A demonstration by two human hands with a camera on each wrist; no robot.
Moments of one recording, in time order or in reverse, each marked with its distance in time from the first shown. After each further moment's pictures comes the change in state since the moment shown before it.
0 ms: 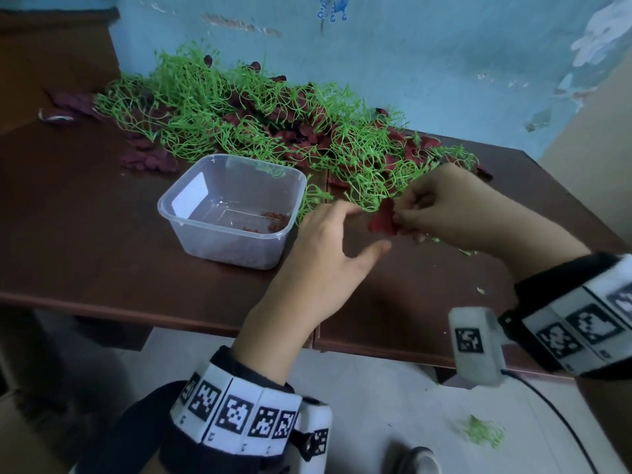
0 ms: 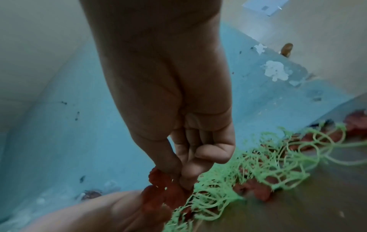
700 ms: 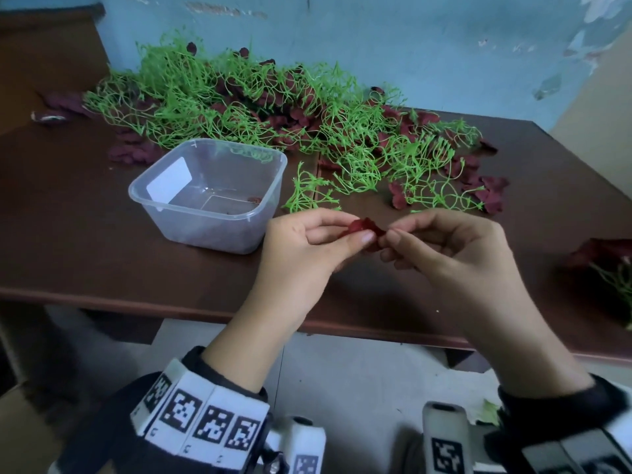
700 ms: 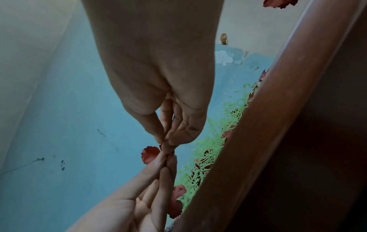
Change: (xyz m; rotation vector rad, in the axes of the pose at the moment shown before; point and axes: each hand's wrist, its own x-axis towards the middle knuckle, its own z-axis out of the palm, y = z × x) left_hand -0.023 0.006 0.014 -0.757 0.058 -0.277; right_hand -0.086 0.012 0.062 0.929 0.325 -0.028
